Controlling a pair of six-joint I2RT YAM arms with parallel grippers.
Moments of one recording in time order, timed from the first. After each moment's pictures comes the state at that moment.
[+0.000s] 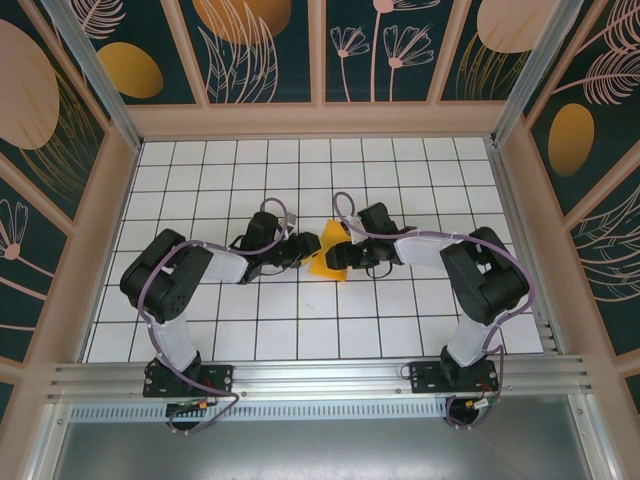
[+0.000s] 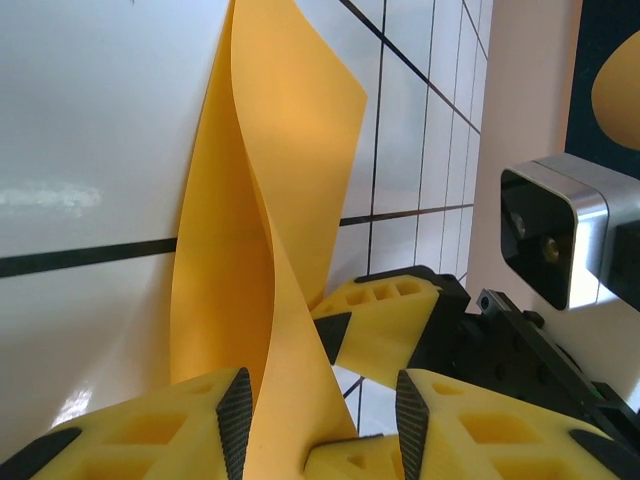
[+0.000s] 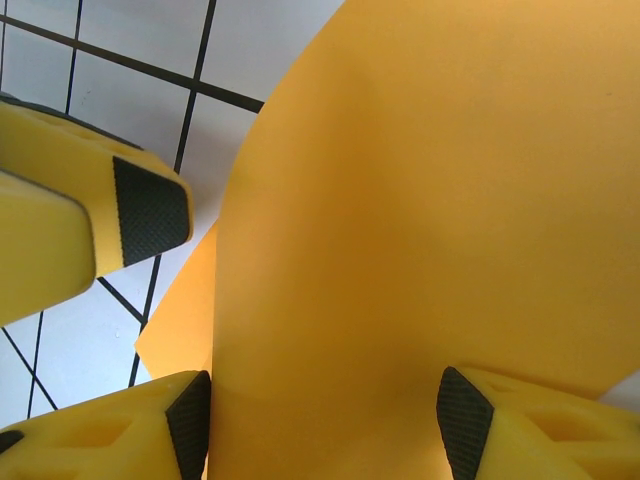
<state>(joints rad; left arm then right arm) -0.55 1.83 0.71 0.56 0.59 -1.12 0.56 1.75 0.86 -0.12 -0.50 0.37</state>
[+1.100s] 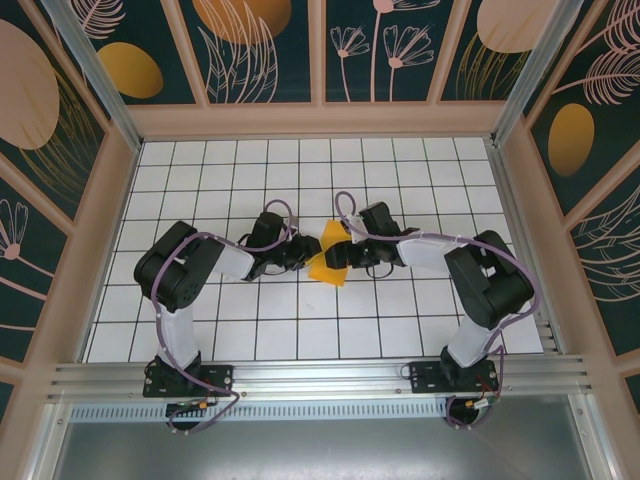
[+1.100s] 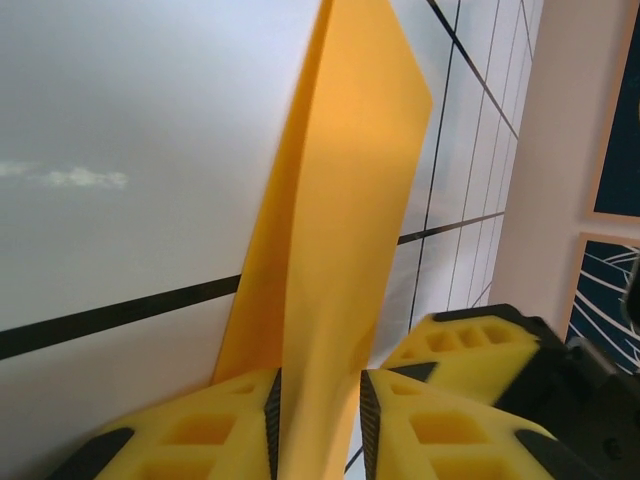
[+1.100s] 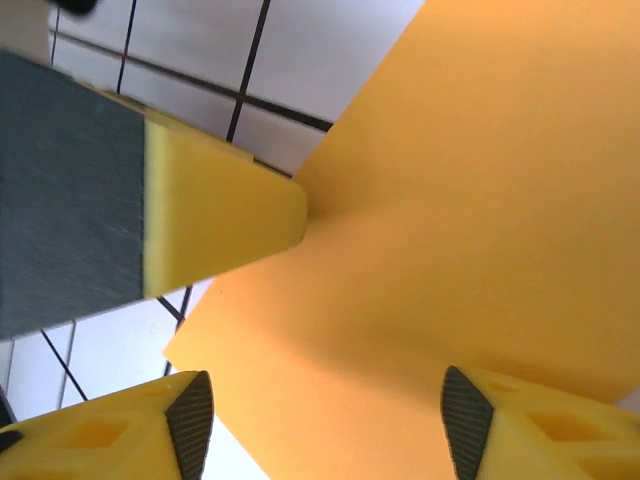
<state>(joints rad) -0.55 1.93 0.75 0.54 0.59 -1.14 0.56 1.70 0.84 -0.08 -0.52 0.40</state>
